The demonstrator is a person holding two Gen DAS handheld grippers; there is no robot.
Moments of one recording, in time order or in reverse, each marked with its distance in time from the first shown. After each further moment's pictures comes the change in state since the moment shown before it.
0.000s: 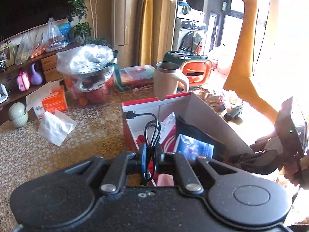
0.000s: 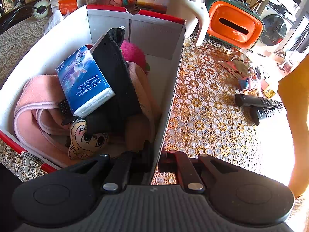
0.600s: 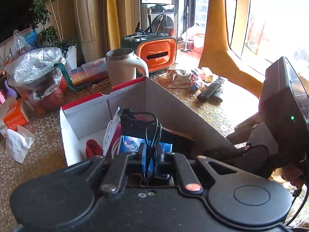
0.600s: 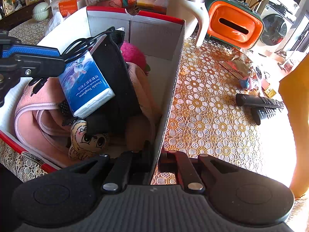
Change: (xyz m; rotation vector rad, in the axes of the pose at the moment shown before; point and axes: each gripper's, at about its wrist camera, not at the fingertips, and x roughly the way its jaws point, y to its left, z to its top) left arm 0.065 -0.085 -0.004 0.165 0.073 -0.079; right arm 0.000 0.000 0.000 0.003 -0.003 0.003
